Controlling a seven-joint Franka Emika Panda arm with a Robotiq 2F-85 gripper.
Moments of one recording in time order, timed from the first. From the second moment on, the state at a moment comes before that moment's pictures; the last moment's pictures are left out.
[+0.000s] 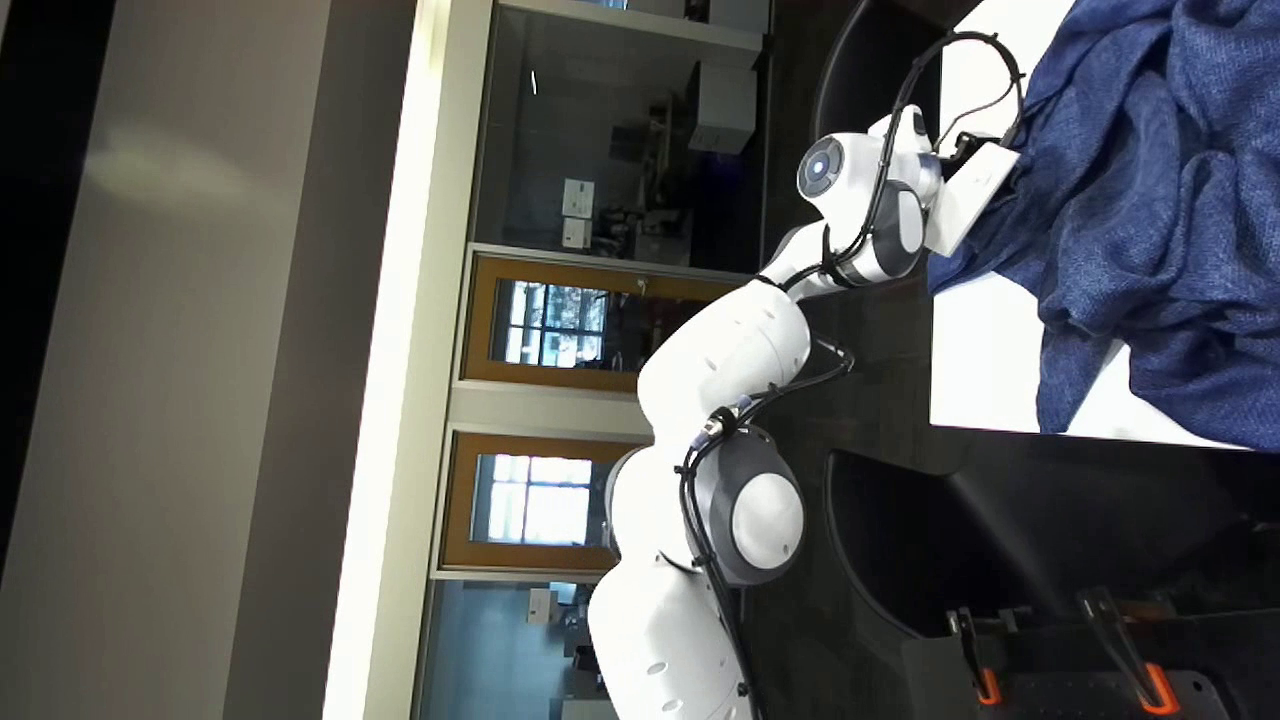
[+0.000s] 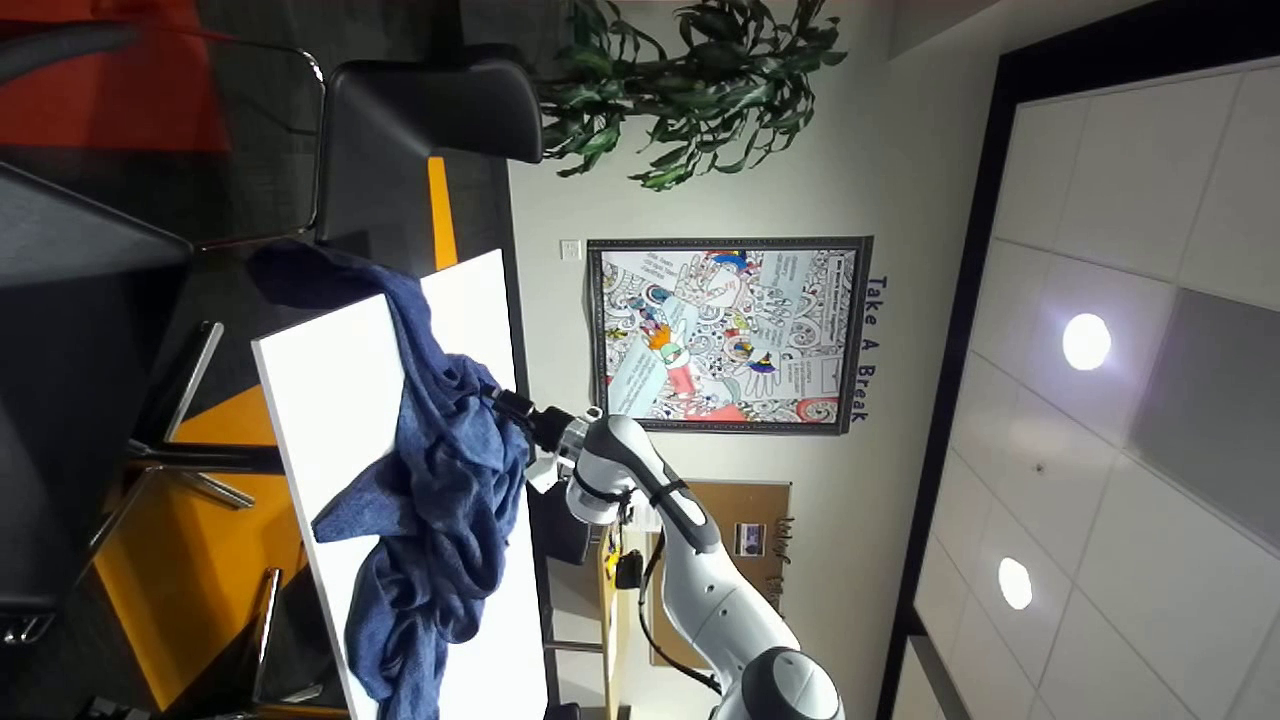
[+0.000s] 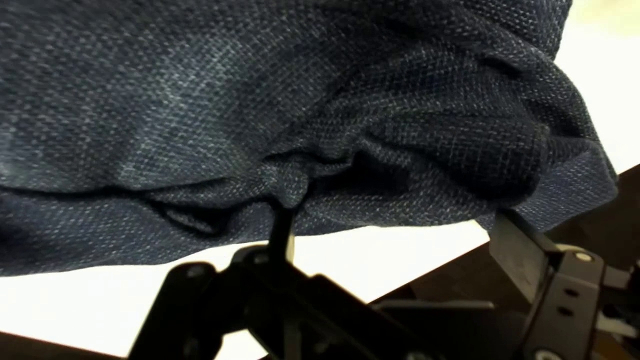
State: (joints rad) arm -0.59 1.05 0.38 -1.43 0.06 2.69 -0.83
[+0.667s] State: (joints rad) arm -0.46 1.17 0.29 -1.22 0.13 2.41 -0.84
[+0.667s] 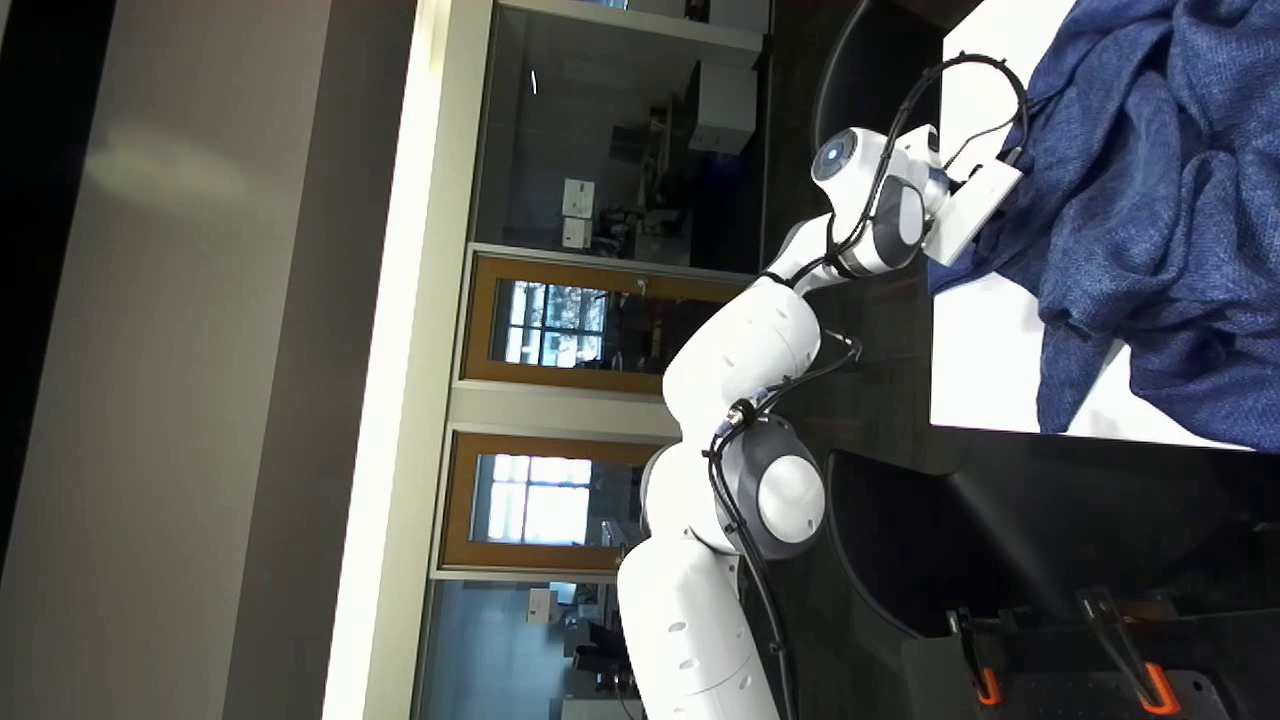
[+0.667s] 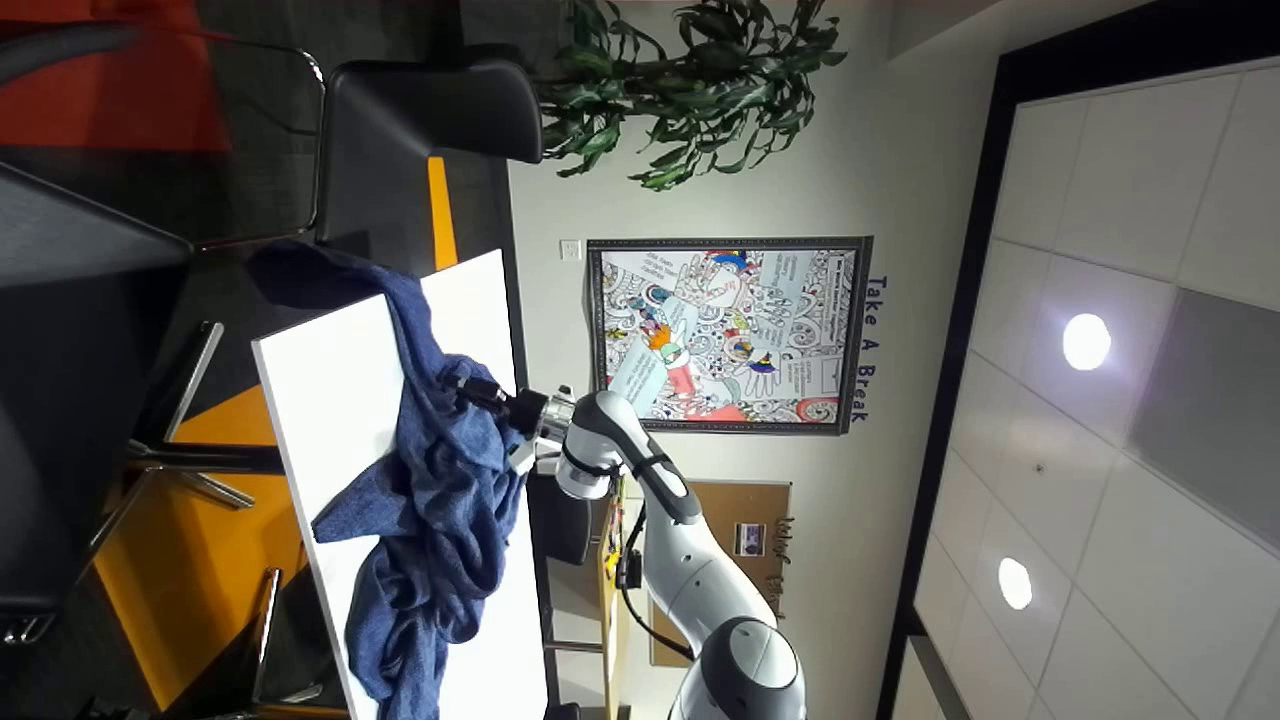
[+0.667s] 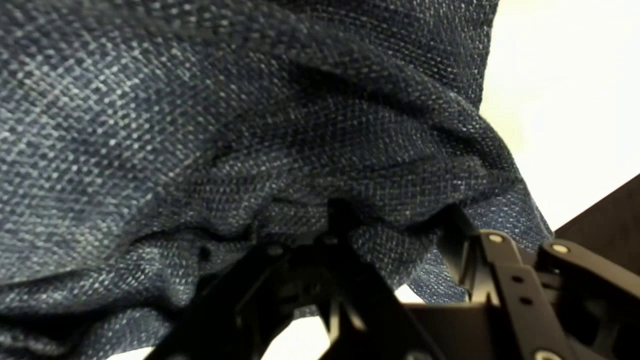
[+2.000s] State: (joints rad) arm -0.43 0.93 0.20 -1.43 0.14 2.54 -0.83
